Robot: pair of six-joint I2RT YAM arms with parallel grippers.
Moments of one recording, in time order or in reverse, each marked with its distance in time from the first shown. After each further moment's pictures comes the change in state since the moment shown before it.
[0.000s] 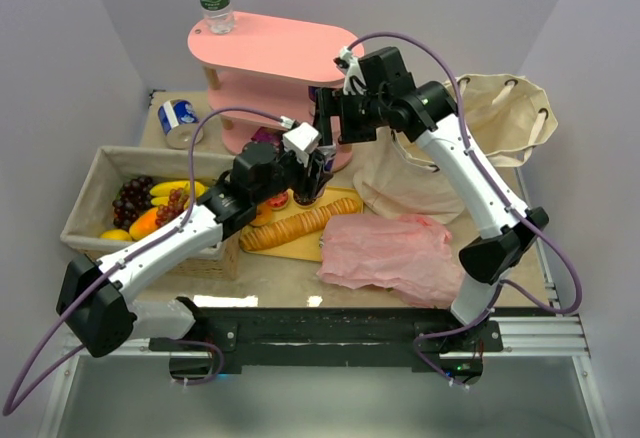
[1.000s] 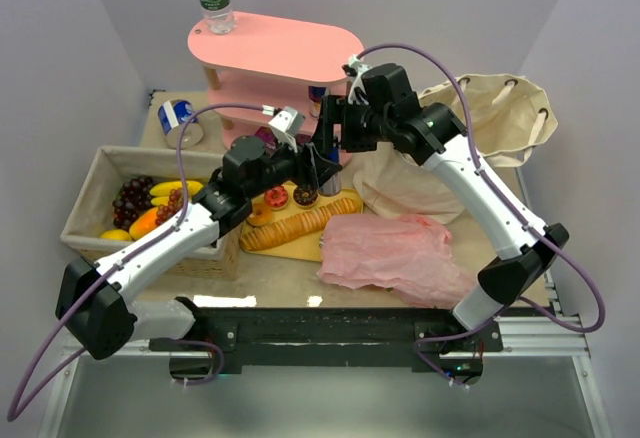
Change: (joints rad) left arm 0.032 -0.012 -0.009 0.114 0.145 -0.356; right arm 0.045 -0.154 -0.228 0.178 0.130 0.094
